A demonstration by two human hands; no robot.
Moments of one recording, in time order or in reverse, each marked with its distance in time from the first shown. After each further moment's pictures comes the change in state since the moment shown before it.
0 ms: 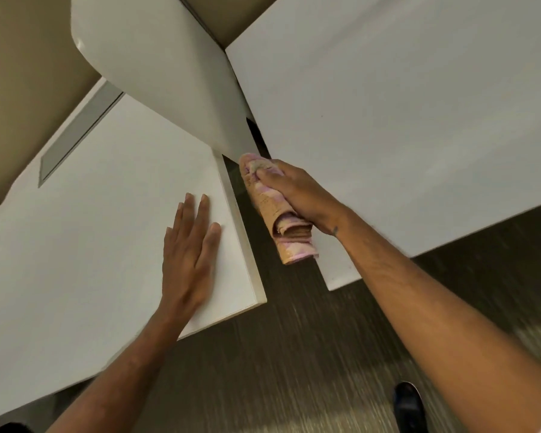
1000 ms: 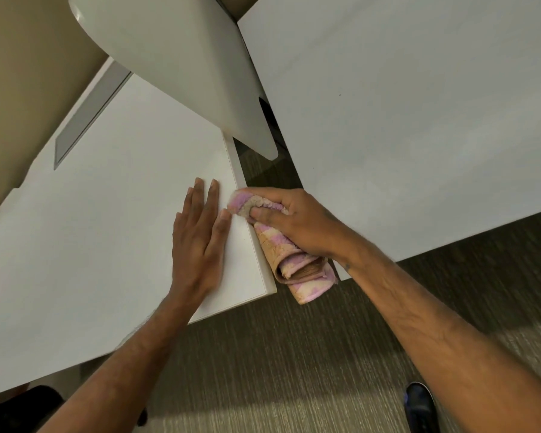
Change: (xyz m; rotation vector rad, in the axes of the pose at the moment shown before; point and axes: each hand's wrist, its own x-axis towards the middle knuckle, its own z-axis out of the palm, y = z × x) left_hand 0.000 0.003 -0.001 0.015 -0.005 -0.026; right_hand -0.039 0.009 0.032 -0.172 -0.123 -0.044
